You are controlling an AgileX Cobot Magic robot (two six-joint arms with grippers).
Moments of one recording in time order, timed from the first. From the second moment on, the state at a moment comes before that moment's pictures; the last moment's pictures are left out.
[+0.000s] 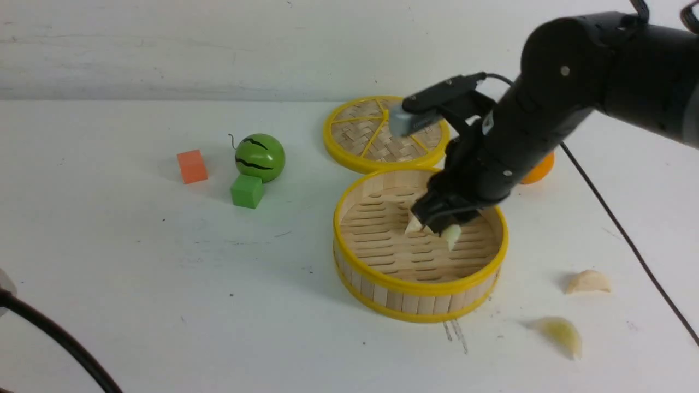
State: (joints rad) right arm 0.48 1.84 -1.62 0.15 0.95 -0.16; left arm -0.65 0.67 -0.79 0.03 1.09 -0.24
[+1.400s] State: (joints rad) right arm 0.30 1.70 -1.23 0.02 1.04 -0.17; left arm -0.65 0.67 -0.79 -0.01 1.12 -0.26
